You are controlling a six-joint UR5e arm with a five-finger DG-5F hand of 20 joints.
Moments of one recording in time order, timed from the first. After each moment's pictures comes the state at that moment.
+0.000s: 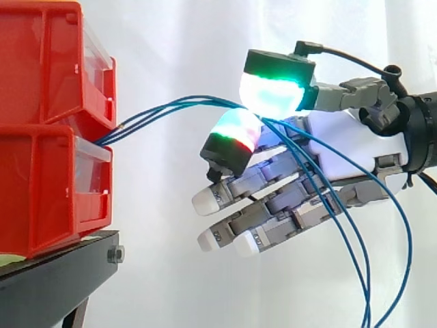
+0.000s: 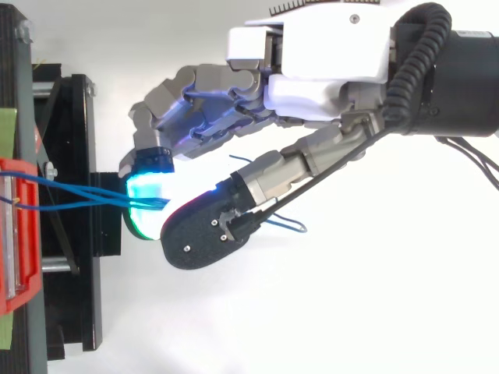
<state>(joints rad) 0.05 -2.28 -1.03 -3.14 -1.48 0.04</state>
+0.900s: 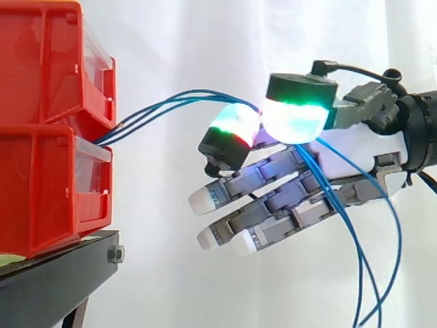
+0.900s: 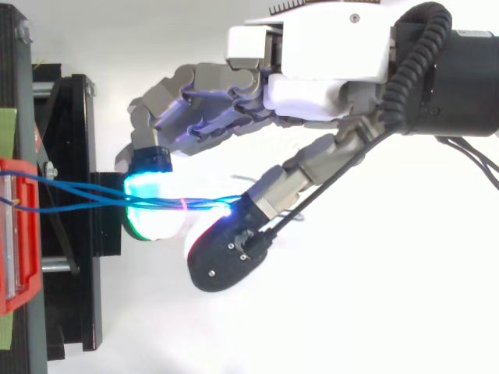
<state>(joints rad) 0.05 -2.28 -1.03 -3.14 -1.48 0.04</state>
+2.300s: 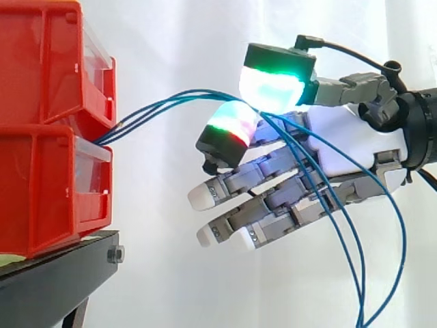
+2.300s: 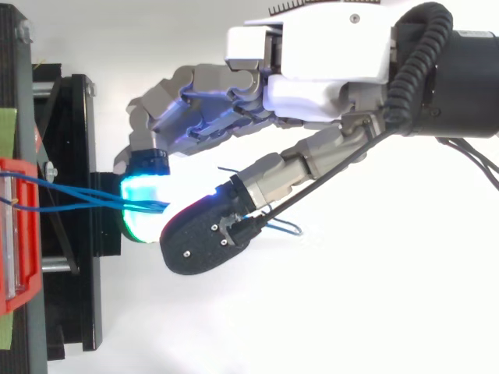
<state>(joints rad) 0.05 -2.28 -1.02 -3.14 -1.48 0.04</state>
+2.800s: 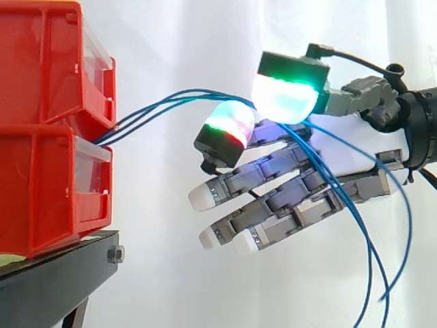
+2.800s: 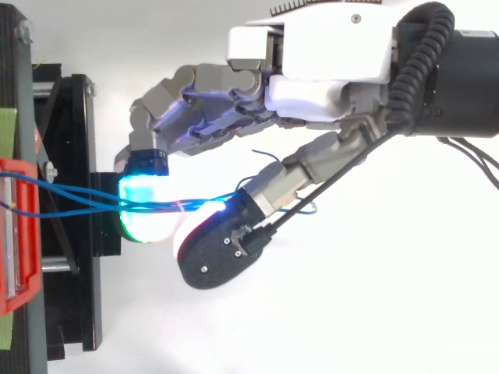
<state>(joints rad) 0.05 -2.28 -1.02 -3.16 -1.48 0.04</state>
